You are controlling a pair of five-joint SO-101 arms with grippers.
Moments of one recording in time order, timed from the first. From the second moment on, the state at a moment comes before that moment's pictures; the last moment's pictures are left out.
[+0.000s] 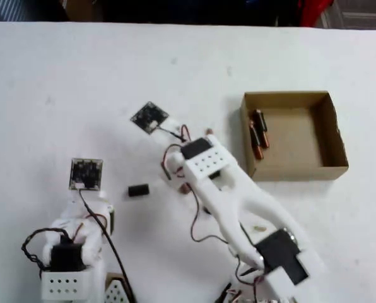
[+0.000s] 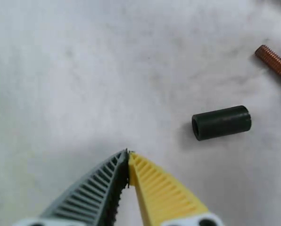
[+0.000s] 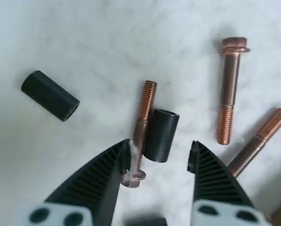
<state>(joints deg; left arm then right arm) -7.6 -103.9 97.1 69.9 -0.7 -35.0 -2.3 28.3 53.5 18.8</state>
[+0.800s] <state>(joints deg) -7.6 -103.9 97.1 69.9 -0.7 -33.0 7.2 22.3 53.5 20.9</state>
